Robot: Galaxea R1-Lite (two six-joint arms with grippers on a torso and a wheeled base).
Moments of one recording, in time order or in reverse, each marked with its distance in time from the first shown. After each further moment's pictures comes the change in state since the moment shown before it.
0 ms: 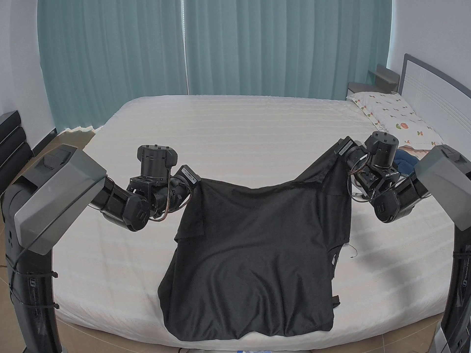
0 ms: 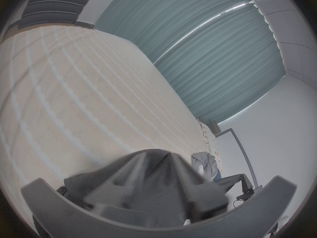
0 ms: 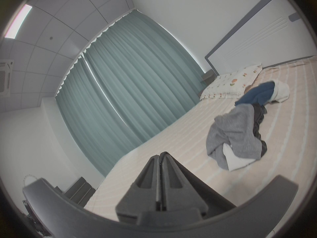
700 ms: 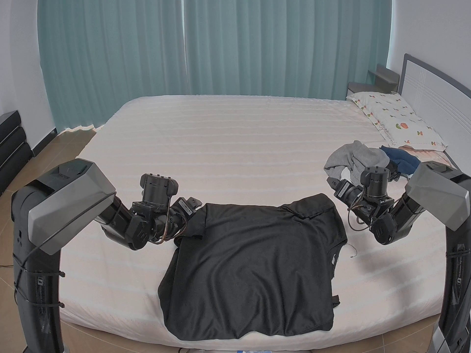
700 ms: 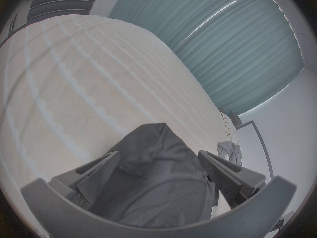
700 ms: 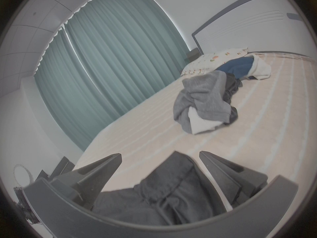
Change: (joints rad) left arm 0.017 0.068 0.120 0.020 0.014 0.006; right arm -0.033 0.093 0.150 0.076 0.032 -0.019
